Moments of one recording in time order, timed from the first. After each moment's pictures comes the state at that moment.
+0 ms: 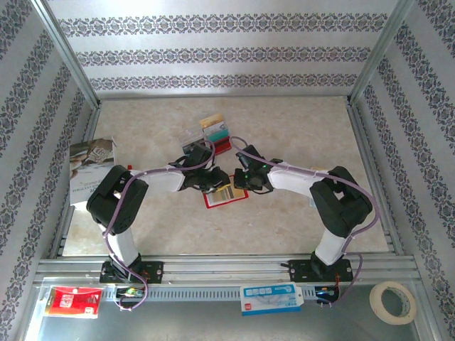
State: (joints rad) left arm -0.56 1.80 0.98 -0.09 0.44 -1.01; right arm 0.63 1.75 1.00 -0.34 -0.09 0.72
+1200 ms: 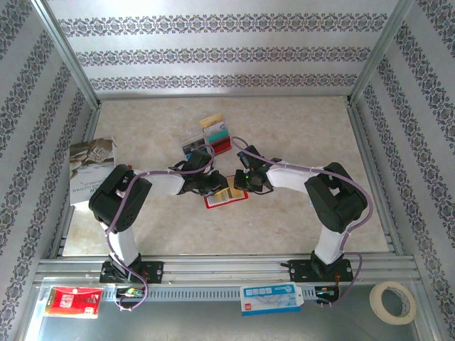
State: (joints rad) left arm -0.55 1.82 0.91 0.01 0.46 -0.99; right arm 0.61 1.80 1.00 -0.32 -0.16 0.73
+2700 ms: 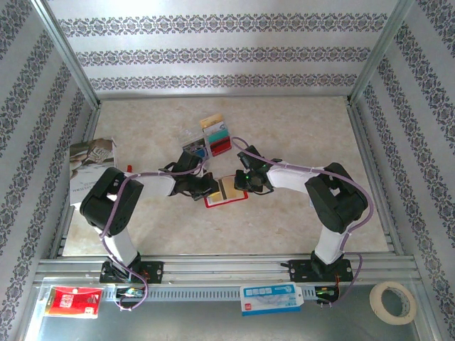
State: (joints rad) left arm -0.48 1.76 0.83 -0.02 0.56 -0.88; right arm 0.61 1.79 1.00 -0.32 -0.16 0.73
